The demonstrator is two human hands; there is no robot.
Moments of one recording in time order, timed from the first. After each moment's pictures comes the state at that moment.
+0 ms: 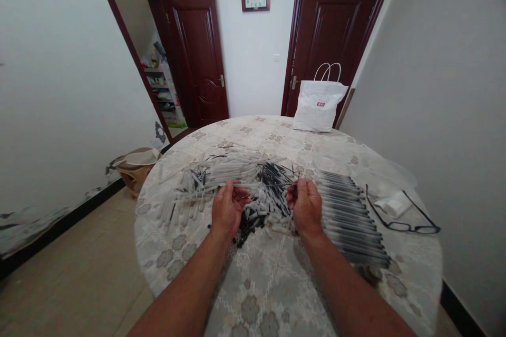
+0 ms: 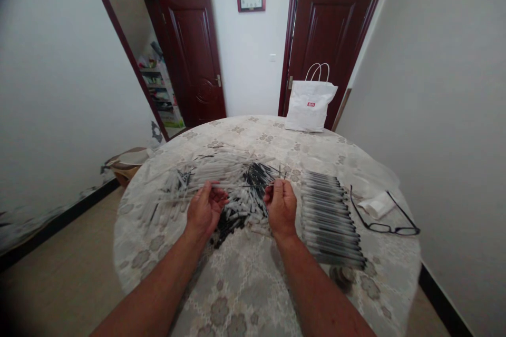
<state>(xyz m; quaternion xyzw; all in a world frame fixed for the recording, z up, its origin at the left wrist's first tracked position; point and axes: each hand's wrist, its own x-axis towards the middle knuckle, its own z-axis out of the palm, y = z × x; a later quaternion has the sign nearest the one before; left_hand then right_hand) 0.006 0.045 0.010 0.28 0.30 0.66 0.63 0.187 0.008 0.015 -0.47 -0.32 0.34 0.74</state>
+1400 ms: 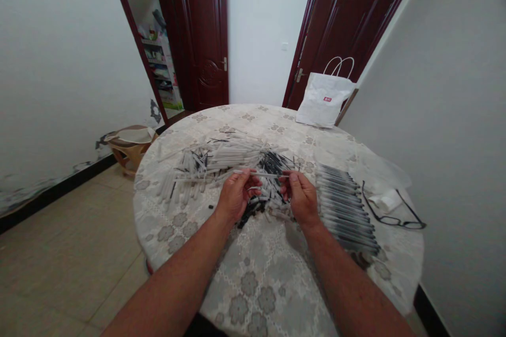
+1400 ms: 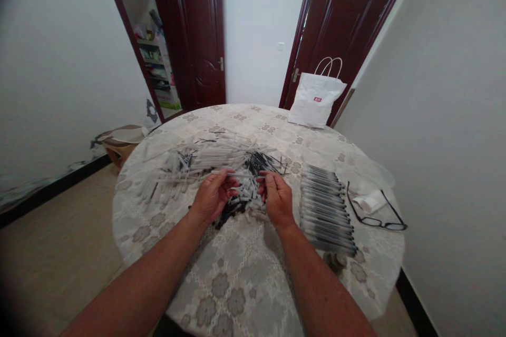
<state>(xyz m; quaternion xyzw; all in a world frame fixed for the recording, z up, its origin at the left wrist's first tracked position) 0.008 0.033 0.011 0.32 0.26 0.58 0.70 0.181 -0.003 0.010 -0.47 -0.48 0.33 0.66</state>
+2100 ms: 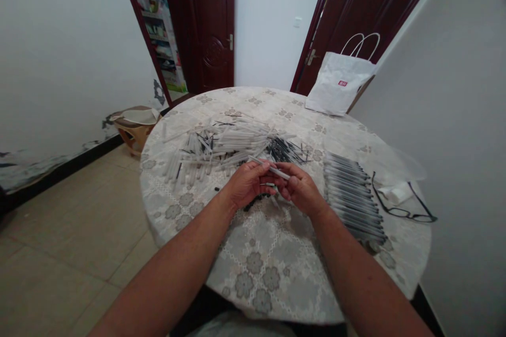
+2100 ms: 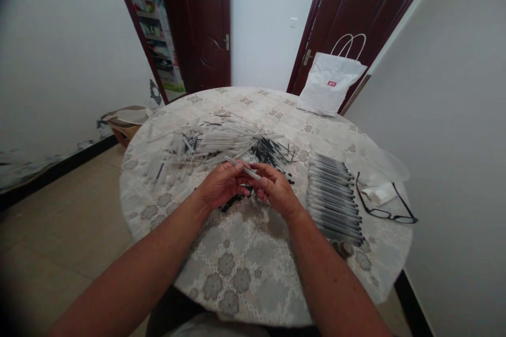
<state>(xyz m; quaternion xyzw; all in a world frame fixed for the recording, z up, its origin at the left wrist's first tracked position) 0.001 0.023 0.020 0.36 0.18 0.41 0.82 0.184 -0.009 0.004 -0.38 -0.52 0.57 0.51</state>
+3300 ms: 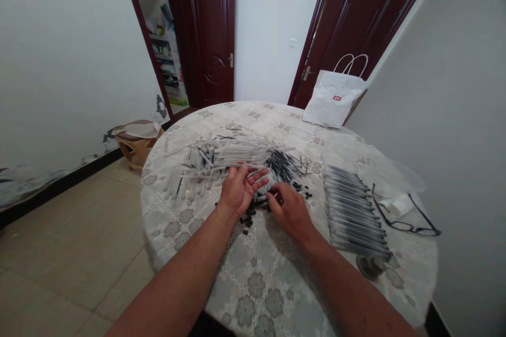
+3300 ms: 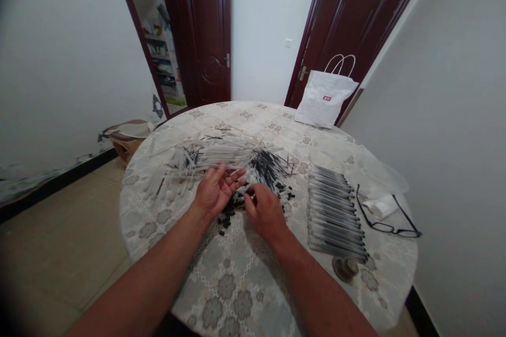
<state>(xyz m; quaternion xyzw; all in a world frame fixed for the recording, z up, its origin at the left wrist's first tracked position) 0.000 0.038 0.019 0.25 0.21 0.62 0.71 0.151 -0.020 0.003 -0.57 -0.73 0.09 0.37</state>
